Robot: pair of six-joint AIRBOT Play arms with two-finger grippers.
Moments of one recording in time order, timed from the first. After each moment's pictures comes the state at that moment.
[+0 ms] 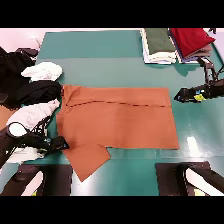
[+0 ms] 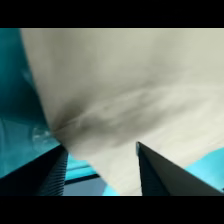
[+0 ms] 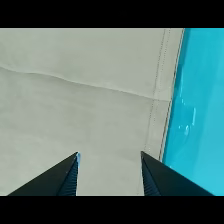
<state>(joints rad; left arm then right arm) 0.09 -0.74 0.35 1.06 -1.30 -1.56 -0.15 -1.03 1.05 -1.25 1.26 1.39</state>
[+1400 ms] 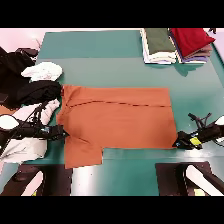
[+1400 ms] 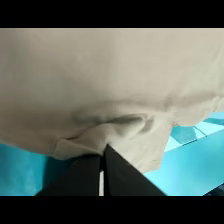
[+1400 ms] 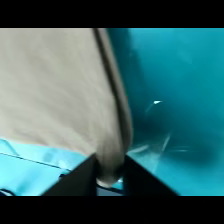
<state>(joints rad) 0.09 -0.73 0.49 0.94 -1.25 -1.41 -0.47 -1.00 0.45 -1.22 1.41 1.30</state>
